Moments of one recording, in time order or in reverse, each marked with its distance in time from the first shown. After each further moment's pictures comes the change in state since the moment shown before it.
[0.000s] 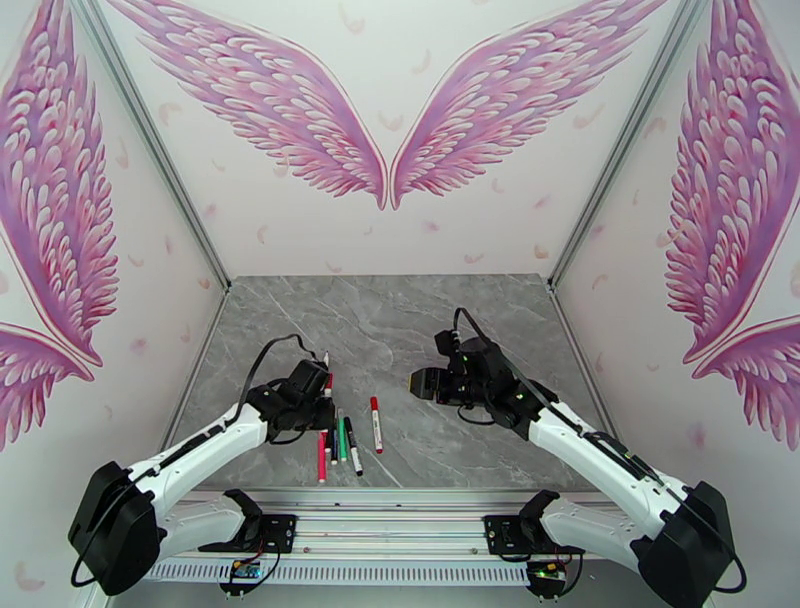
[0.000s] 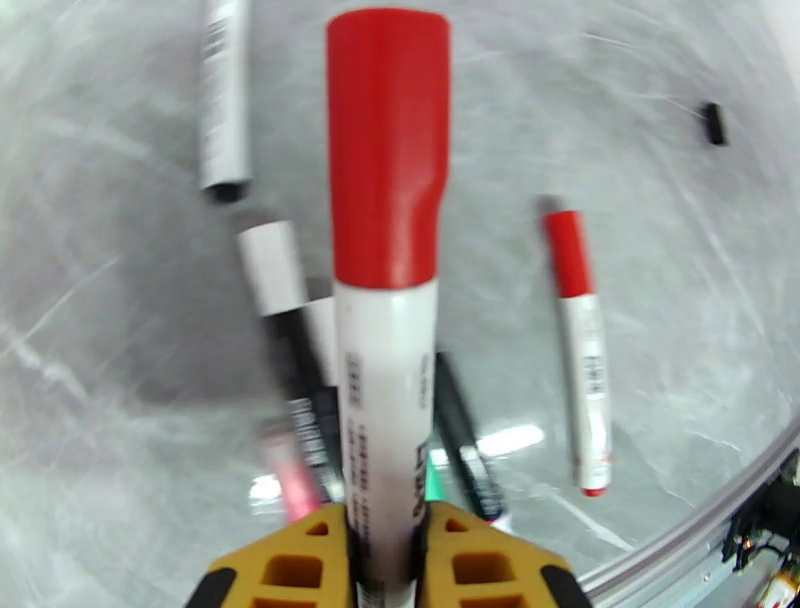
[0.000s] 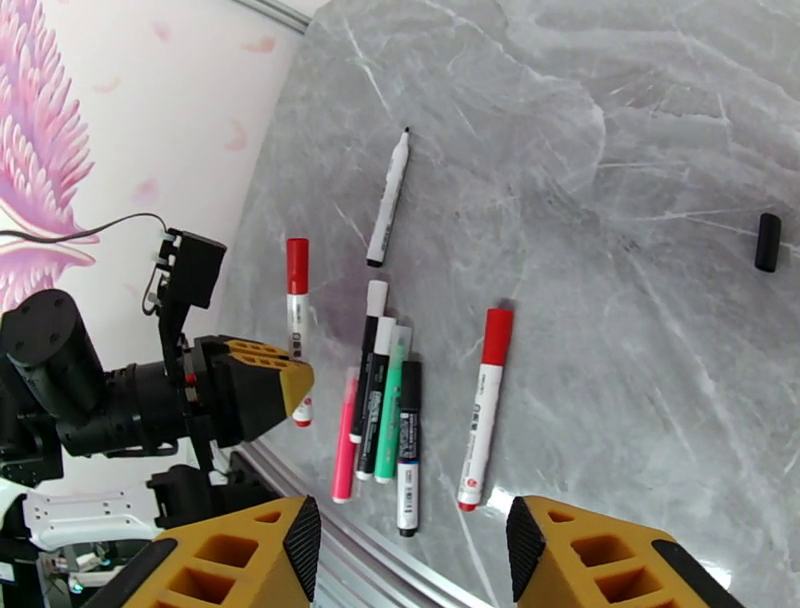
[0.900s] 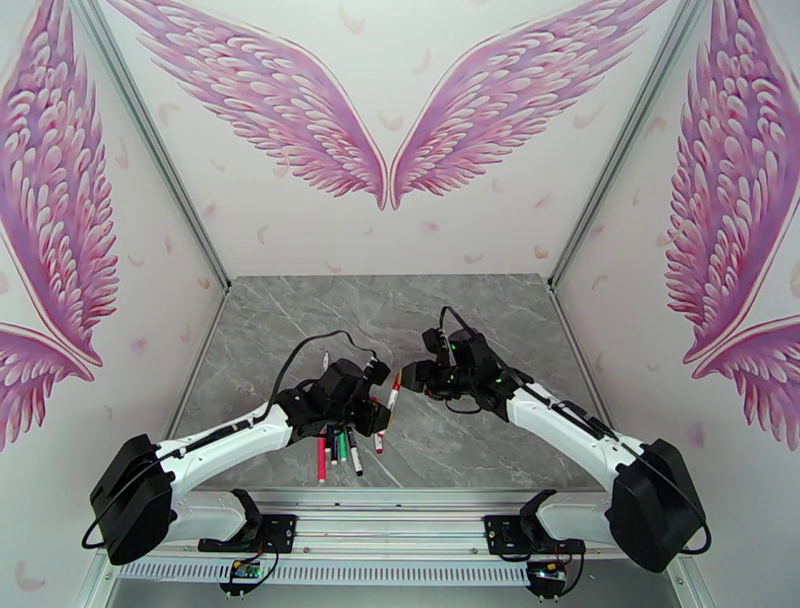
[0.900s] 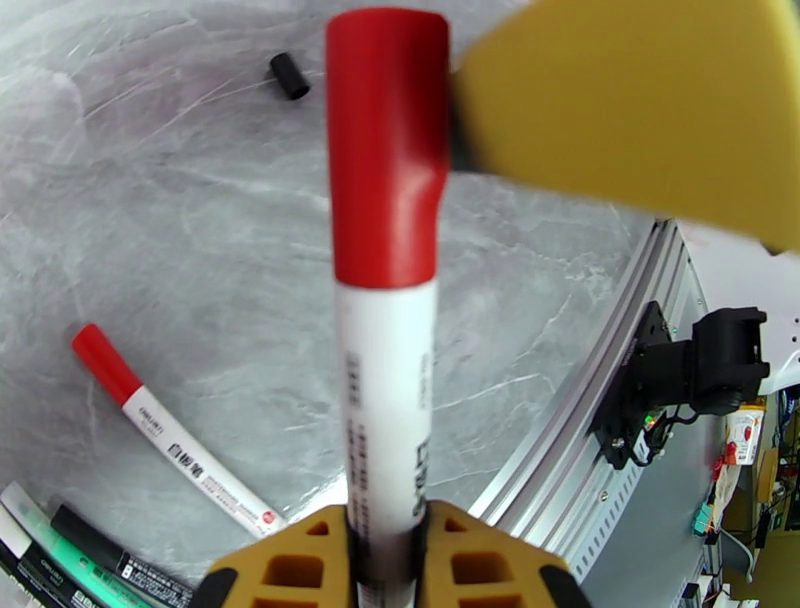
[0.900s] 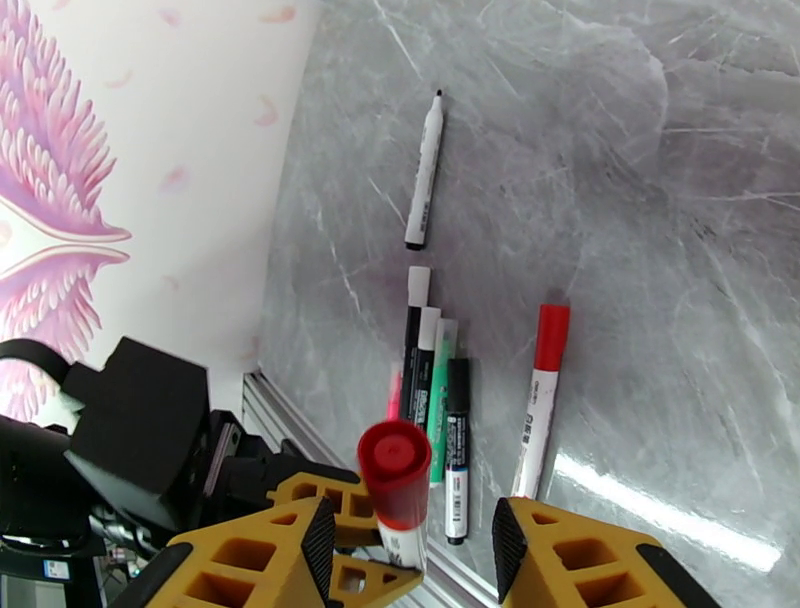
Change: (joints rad) left arm -0.203 0.122 0.065 0.341 0.301 0.100; right arm -0.050 0.200 0.015 0.147 -0.197 0.053
